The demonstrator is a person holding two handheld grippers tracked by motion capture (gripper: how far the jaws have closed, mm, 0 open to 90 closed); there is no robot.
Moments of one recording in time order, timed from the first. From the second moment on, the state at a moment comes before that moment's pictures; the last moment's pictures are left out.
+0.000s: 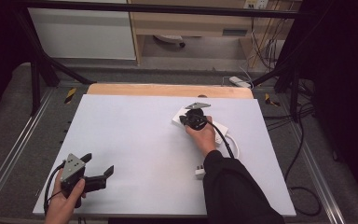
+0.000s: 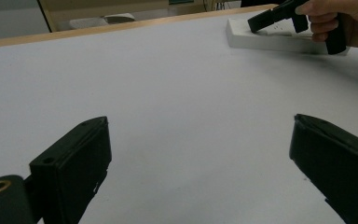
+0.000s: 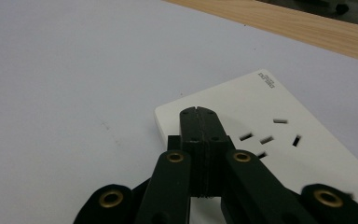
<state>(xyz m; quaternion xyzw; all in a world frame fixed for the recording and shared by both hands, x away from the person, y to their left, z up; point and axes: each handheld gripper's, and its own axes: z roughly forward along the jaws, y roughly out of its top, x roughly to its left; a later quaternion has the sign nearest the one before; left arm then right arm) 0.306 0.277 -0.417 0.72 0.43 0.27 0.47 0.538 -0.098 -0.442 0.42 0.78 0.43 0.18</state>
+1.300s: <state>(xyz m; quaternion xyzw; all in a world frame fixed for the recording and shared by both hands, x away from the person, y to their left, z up) 0.306 0.278 -0.417 0.72 0.43 0.27 0.47 0.537 -0.098 -0.438 0.42 0.78 0.43 0.19</state>
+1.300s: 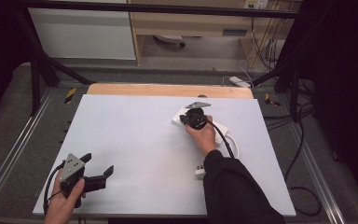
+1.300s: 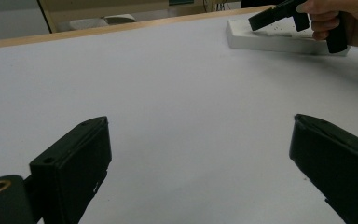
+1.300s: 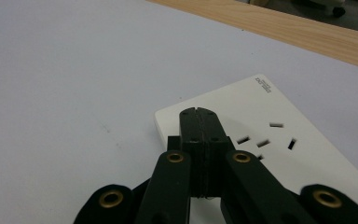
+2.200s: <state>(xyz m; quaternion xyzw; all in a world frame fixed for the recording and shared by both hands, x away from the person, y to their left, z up) 0.305 0.278 -0.416 0.72 0.43 0.27 0.47 0.518 -0.105 -0.401 0.41 0.76 0.47 0.18</state>
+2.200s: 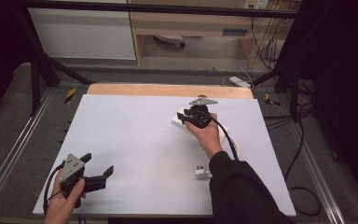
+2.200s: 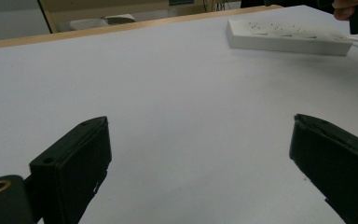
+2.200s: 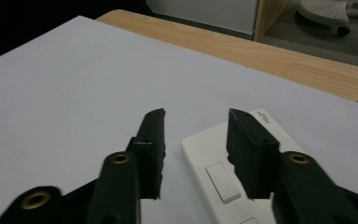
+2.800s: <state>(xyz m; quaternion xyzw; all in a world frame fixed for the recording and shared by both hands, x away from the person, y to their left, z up) 0.305 0.278 -0.417 0.72 0.43 0.27 0.47 0.498 -0.122 -0.374 0.42 0.75 0.48 0.18</state>
